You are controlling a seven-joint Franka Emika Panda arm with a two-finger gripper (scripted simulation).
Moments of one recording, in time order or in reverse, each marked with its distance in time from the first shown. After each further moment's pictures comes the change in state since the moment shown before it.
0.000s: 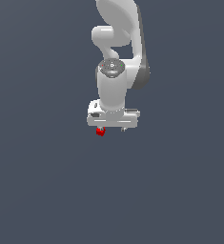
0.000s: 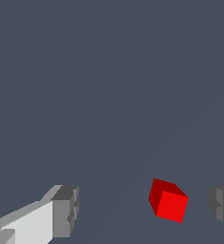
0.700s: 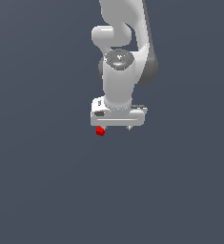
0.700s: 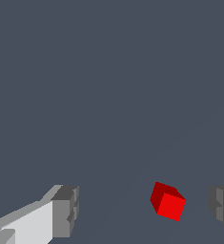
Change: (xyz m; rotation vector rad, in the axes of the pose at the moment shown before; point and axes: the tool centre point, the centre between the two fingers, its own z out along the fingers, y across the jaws) arm 0.016 -0.019 -0.030 0.002 -0.002 -0.059
